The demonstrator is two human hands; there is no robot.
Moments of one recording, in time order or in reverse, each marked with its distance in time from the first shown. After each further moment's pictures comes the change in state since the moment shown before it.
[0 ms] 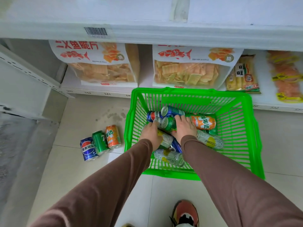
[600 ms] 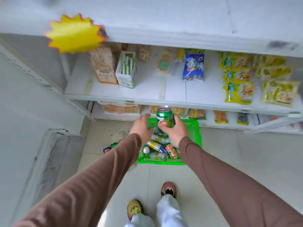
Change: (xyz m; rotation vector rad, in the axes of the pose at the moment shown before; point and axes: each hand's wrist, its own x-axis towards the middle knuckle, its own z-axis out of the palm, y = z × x) left_hand -0.252 0.144 -0.327 -0.188 0.163 0.139; right_hand -0.227 -0.106 -0.399 0.895 0.204 0.159
